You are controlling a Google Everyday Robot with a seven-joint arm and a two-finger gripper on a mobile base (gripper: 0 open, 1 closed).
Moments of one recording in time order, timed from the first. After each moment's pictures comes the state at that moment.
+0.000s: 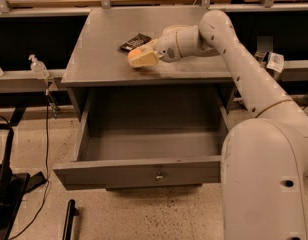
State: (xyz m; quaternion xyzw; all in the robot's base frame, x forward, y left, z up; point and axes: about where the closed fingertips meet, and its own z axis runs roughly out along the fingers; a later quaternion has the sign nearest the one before) arm 0.777 0.033 0.847 -0.52 0.65 0.35 0.44
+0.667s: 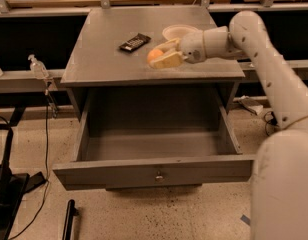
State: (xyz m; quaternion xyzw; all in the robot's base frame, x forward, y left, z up) arm 0.750 -0.034 0.868 -0.54 0.61 0.33 0.48
